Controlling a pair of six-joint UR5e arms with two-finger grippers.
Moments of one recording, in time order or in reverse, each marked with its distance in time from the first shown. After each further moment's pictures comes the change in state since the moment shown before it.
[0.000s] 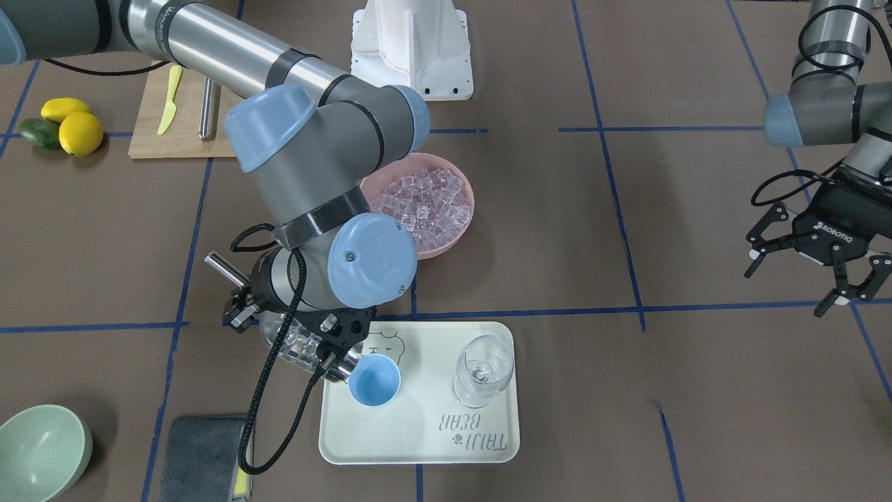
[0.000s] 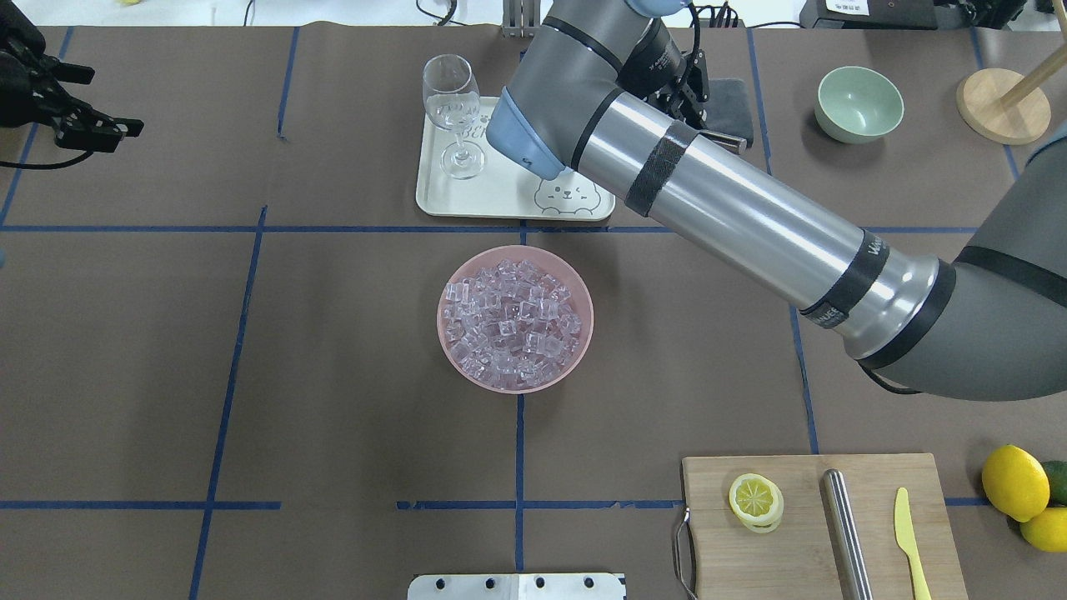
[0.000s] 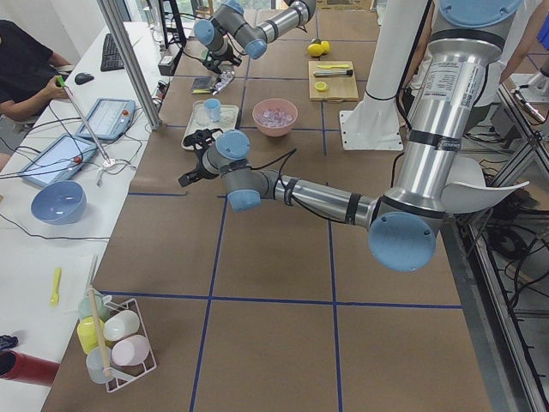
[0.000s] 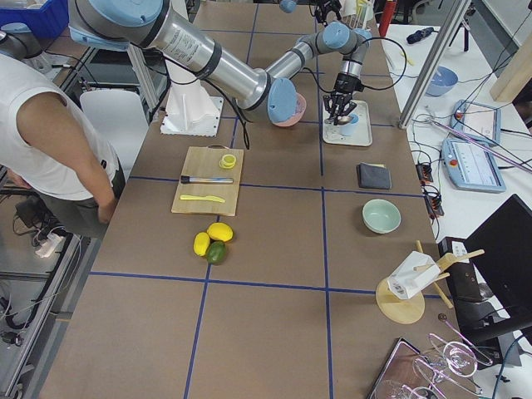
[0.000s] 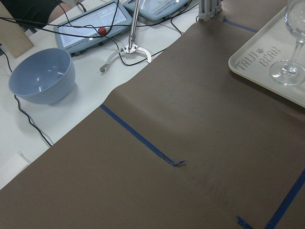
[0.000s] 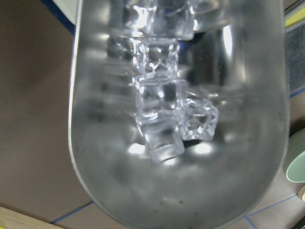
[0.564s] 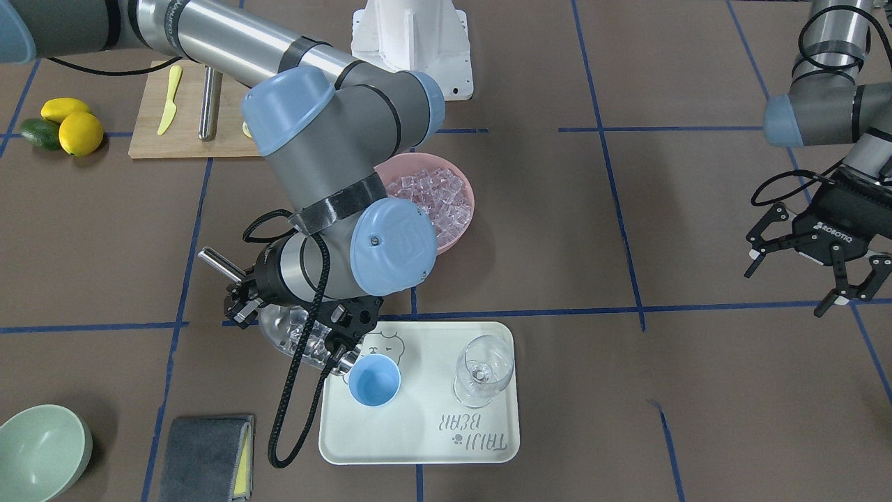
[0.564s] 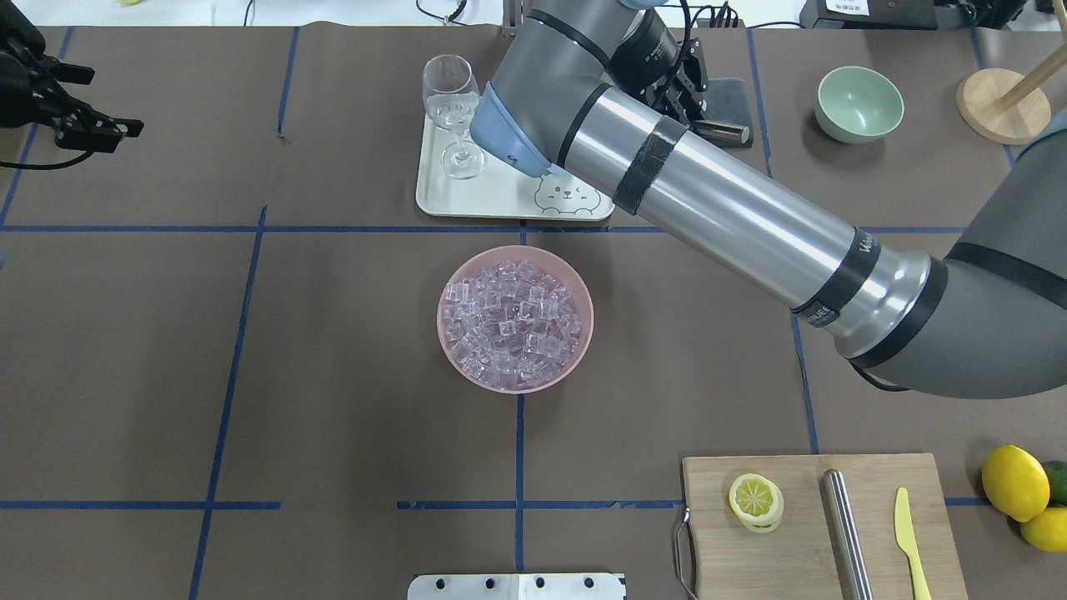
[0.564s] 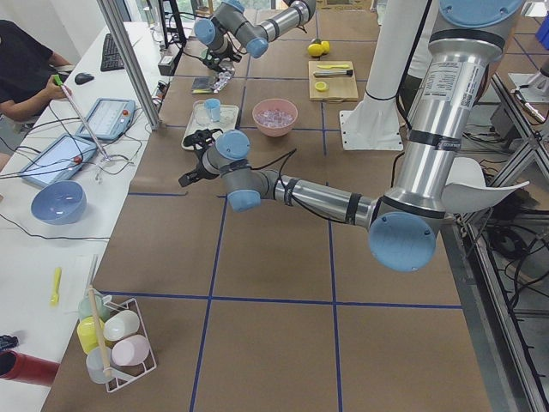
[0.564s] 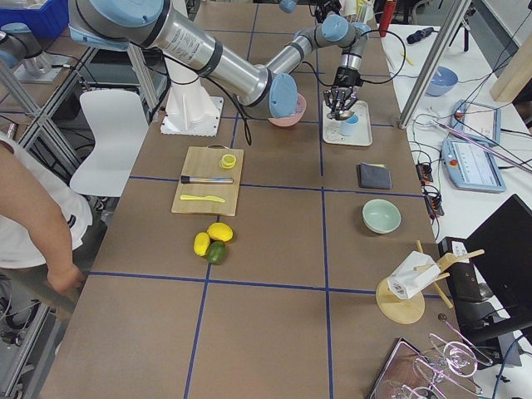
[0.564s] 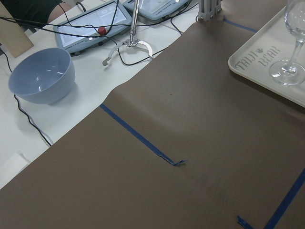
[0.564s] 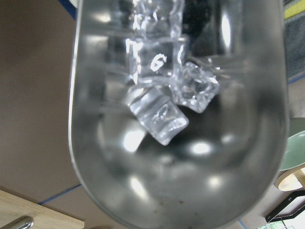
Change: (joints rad) left arm 0.000 0.001 0.001 0.000 -0.001 0.000; right arm -0.008 0.030 0.001 -0.053 -0.063 -0.040
